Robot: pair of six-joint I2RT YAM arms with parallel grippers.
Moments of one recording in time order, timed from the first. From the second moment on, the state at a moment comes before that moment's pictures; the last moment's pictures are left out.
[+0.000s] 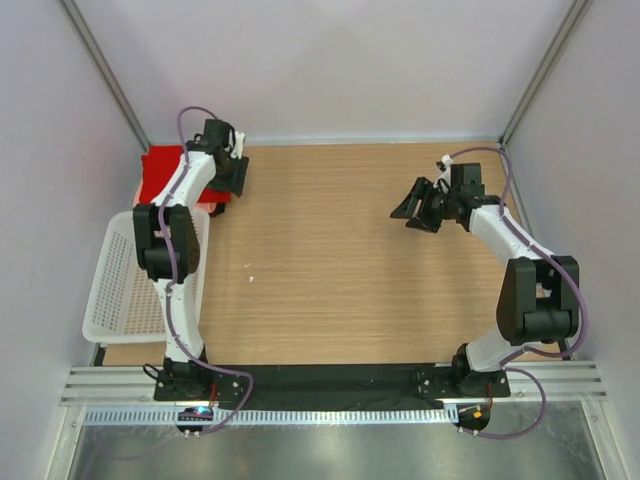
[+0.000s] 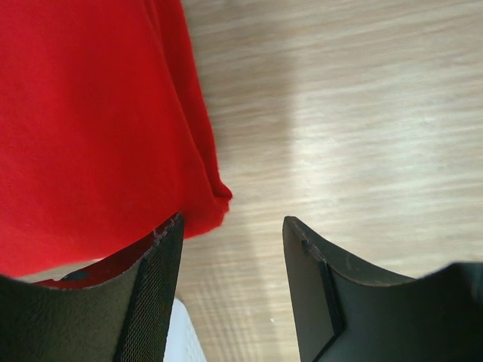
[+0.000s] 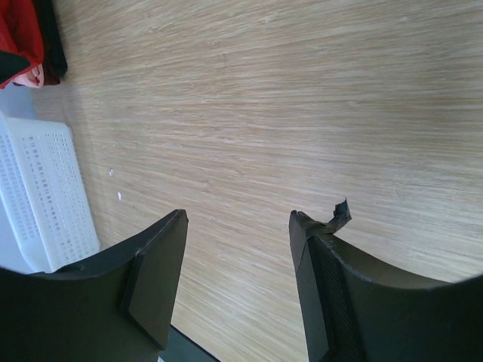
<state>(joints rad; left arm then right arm) -0.10 2.14 1.88 -0.78 -0.04 0.11 0.04 1.57 1.08 -0.36 -0.51 0.50</state>
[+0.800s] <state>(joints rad) -0.32 1.29 1.43 -0.62 0.50 -0.18 0.04 1.00 1.15 -0.61 -0.42 0.50</state>
